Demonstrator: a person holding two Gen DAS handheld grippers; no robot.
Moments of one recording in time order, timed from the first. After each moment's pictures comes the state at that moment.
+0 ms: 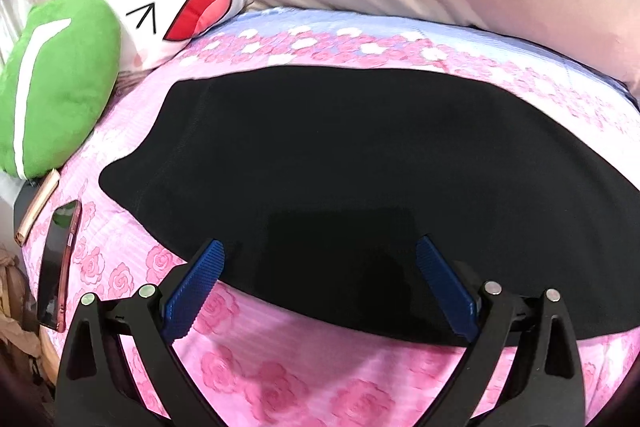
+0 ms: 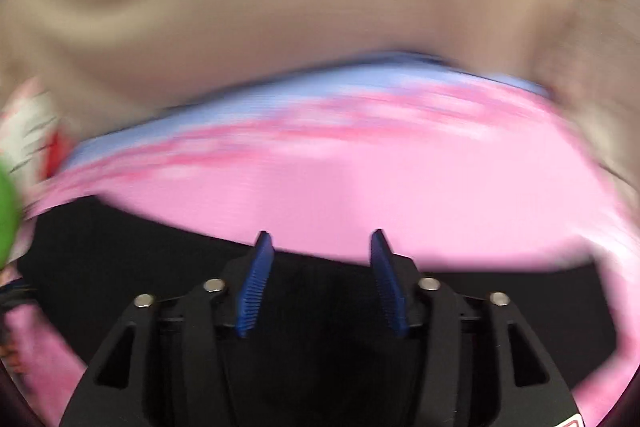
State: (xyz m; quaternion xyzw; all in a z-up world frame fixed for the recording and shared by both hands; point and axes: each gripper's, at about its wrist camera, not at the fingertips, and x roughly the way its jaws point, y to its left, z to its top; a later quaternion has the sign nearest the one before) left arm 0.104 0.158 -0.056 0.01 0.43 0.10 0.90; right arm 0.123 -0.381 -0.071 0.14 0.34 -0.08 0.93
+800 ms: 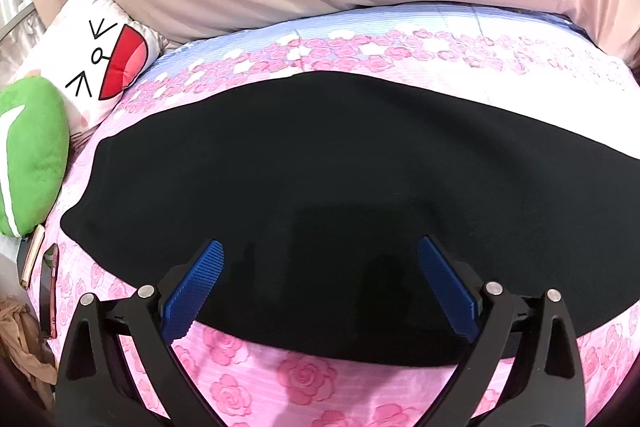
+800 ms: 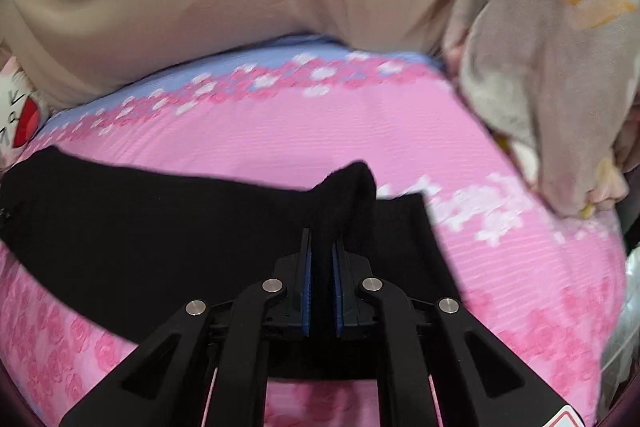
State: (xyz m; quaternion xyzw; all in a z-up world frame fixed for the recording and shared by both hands) left arm 0.108 0.012 -0.055 0.10 0.44 0.04 0.89; right arm 0.044 -0.472 -0.096 0.08 0.33 -0.08 0.94
